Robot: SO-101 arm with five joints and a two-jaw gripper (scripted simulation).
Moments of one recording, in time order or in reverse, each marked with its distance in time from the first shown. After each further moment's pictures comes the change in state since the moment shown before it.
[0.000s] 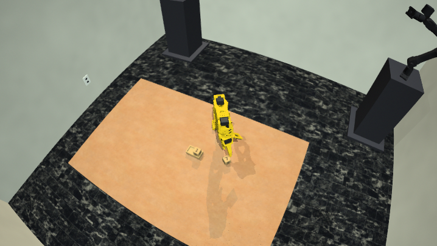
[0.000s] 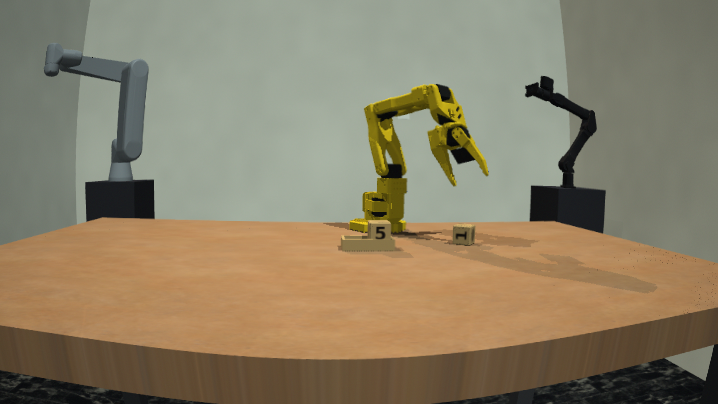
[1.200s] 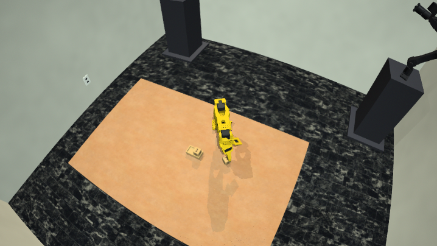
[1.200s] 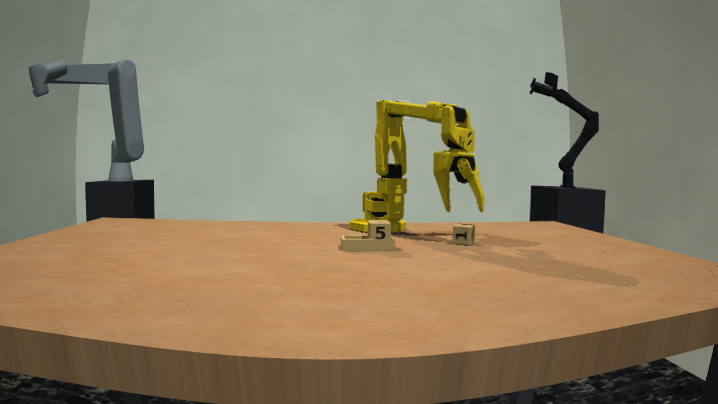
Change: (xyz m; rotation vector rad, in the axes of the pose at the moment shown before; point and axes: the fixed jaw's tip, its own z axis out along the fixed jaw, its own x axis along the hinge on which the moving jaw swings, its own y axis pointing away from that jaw) arm -0.007 0.021 0.040 -0.270 -0.094 0.000
